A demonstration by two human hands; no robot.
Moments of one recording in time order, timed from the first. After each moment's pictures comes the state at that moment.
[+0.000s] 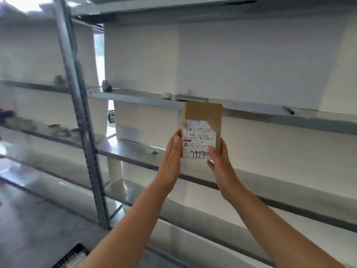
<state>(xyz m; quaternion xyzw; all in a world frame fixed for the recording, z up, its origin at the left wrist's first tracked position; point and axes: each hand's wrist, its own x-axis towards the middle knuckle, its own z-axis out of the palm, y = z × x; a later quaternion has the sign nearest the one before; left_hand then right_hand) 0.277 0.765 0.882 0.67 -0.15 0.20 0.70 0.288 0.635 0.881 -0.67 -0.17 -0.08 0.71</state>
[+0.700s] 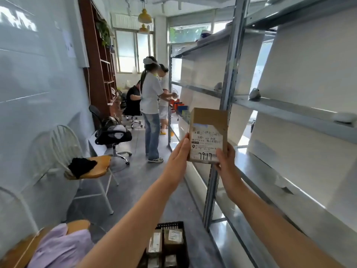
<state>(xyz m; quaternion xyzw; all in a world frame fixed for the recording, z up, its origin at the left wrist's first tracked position) 0.256 0.954 0.870 0.67 0.18 0.44 0.57 0.377 0.888 0.851 -0.51 -0.43 0.23 0.71</state>
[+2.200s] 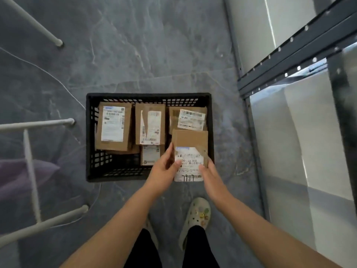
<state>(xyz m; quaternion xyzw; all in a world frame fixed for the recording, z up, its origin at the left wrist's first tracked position) 0.316 1.254 0.150 0.41 0.55 0.05 0.73 0.447 1.176 0.161 -0.75 -0.09 0.59 0.28</state>
